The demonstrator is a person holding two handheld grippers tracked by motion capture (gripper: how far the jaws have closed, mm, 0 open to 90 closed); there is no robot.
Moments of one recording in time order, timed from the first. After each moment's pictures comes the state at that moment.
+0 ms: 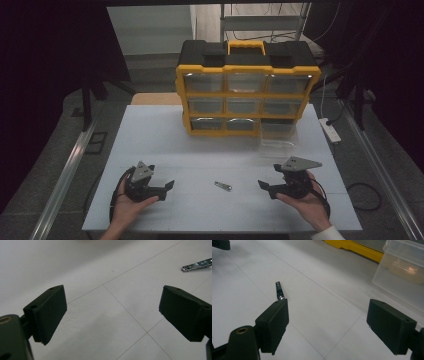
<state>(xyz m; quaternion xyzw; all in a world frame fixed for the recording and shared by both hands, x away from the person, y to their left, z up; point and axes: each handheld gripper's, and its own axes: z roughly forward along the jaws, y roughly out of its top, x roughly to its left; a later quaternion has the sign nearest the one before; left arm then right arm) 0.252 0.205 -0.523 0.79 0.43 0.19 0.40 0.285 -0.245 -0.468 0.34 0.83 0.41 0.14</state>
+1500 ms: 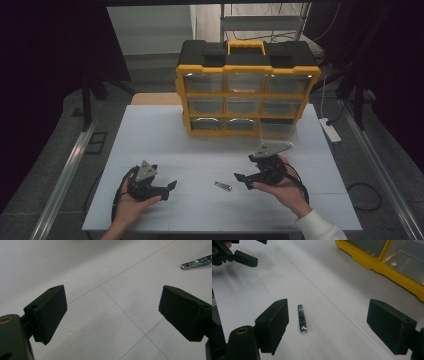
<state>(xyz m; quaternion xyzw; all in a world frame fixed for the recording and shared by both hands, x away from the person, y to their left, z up) 0.255 0.197 -0.524 0.80 0.43 0.19 0.39 0.309 -0.177 -0.446 0.28 0.86 0.40 0.10</state>
